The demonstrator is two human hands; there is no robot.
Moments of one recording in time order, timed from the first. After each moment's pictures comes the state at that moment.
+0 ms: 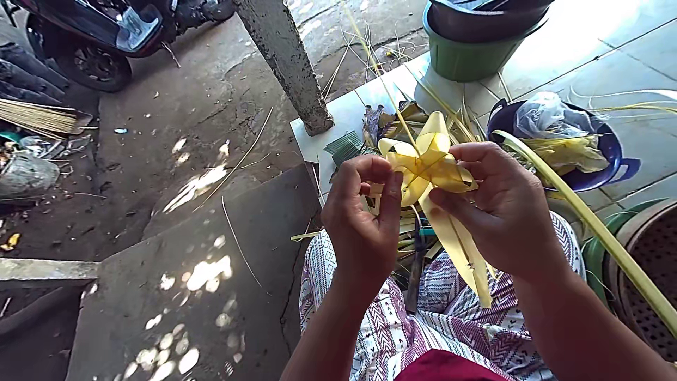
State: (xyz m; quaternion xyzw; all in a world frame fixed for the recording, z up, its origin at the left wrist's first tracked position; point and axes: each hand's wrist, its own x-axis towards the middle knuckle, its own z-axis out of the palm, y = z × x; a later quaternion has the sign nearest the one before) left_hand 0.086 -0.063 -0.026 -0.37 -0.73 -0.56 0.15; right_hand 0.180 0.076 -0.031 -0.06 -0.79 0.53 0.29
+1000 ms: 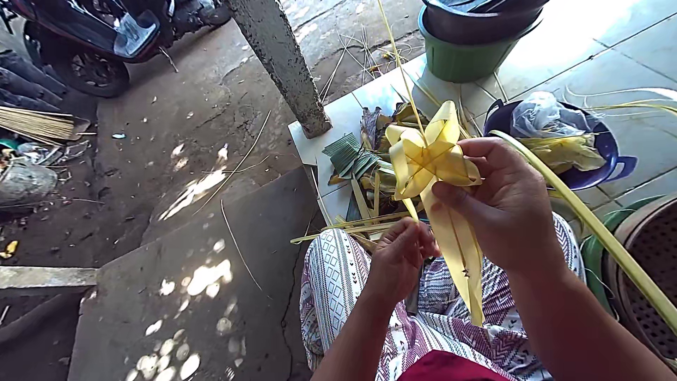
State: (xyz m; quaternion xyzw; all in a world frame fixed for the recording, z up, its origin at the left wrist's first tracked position) left_hand 0.120 -0.058 -0.101 -0.15 -0.32 -0.84 -0.42; right_hand 0.178 0.074 -0.029 -0.11 -0.75 0.58 0.31
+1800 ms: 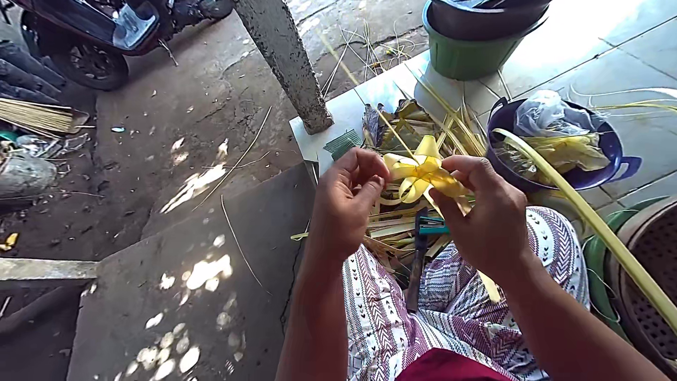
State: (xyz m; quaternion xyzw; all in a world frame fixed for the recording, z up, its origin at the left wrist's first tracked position) left_hand 0.054 -0.079 -0.017 -0.36 -0.69 -0.61 -0.13; right_hand 0.175 0.068 -0.058 -0.11 -0.88 0.28 0.36
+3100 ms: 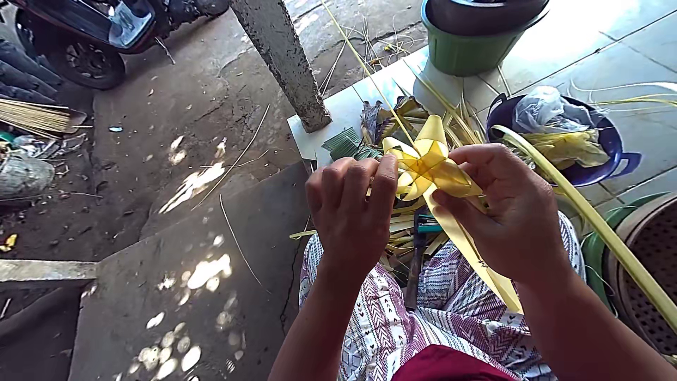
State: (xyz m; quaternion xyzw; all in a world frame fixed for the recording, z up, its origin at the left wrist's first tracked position) left_hand 0.067 -0.067 -0.038 -0.46 -0.73 -0.26 0.43; right_hand 0.187 0.076 -0.037 -0.07 -0.84 0.42 0.33
